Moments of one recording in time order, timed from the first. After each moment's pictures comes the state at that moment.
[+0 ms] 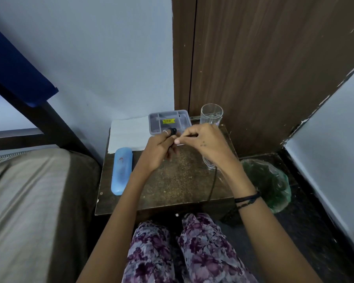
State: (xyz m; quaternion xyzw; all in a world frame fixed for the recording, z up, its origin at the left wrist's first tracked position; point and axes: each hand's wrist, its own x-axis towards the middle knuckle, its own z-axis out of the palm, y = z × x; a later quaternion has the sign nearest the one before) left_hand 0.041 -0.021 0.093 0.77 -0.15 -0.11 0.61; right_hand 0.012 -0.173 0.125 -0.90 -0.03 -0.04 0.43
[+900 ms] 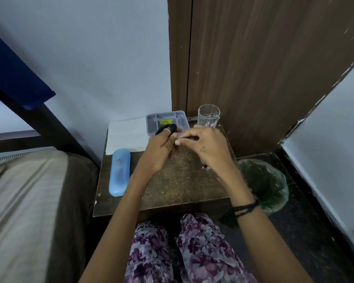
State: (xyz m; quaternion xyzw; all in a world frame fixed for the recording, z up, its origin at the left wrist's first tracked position) left_hand 0.034 -0.029 0.098 0.81 -0.17 -0.05 0.55; right_hand -0.004 -0.172 0.126 -0.92 -0.03 -0.12 0.38
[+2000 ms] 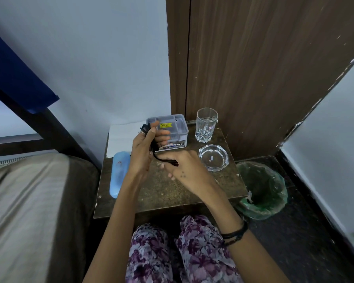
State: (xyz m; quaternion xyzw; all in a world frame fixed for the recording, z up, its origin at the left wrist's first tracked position) left_hand 0.030 -0.017 0.108 0.58 -0.05 -0.04 0.81; right_hand -0.034 -0.132 0.112 -0.89 -0.09 -0.01 0.45
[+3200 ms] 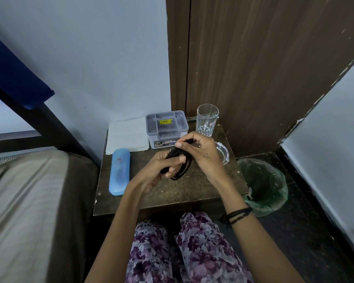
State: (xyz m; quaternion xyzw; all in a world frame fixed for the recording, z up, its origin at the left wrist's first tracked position) left_hand 0.010 -0.017 0.083 0.62 -0.18 -0.33 0.69; right_hand -0.011 -0.166 0.094 -0.70 -0.03 -0.08 0.71
